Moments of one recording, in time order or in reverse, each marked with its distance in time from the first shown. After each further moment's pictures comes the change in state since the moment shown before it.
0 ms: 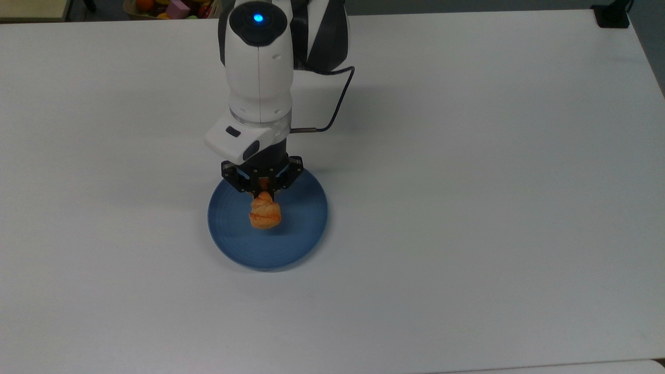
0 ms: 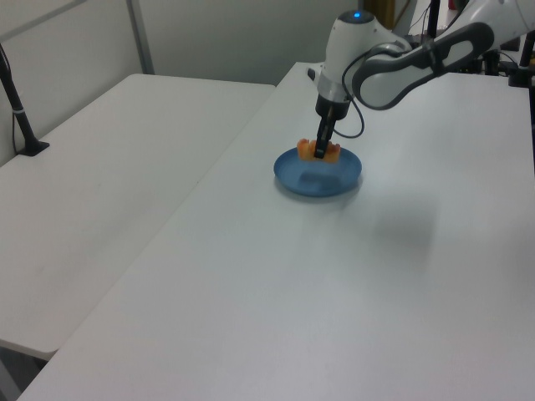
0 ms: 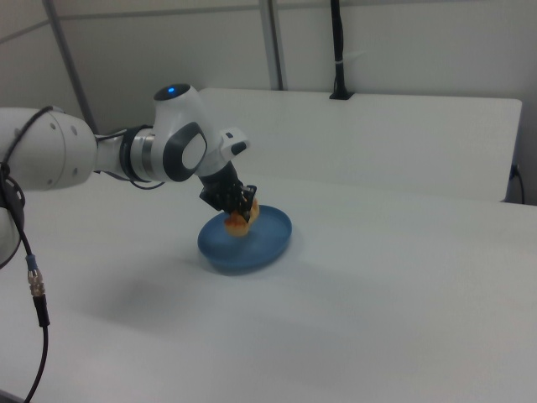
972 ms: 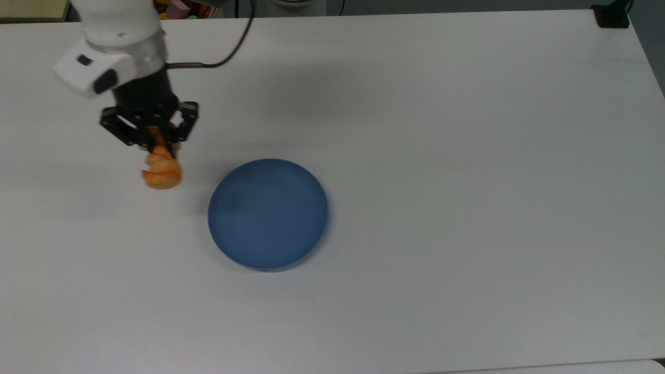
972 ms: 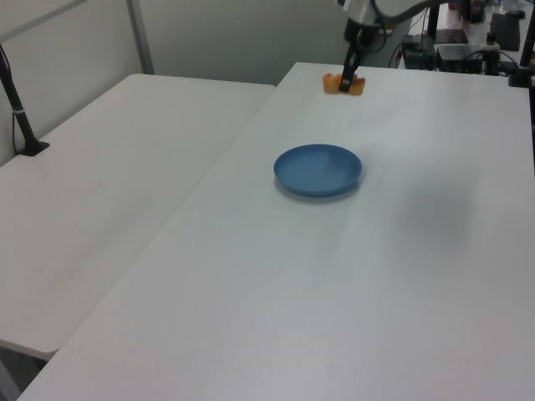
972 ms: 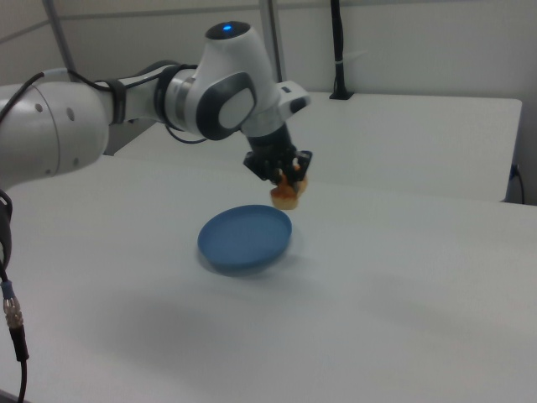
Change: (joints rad) arm -0.226 -0.086 -0.005 0.167 0.148 -0.244 -0.316
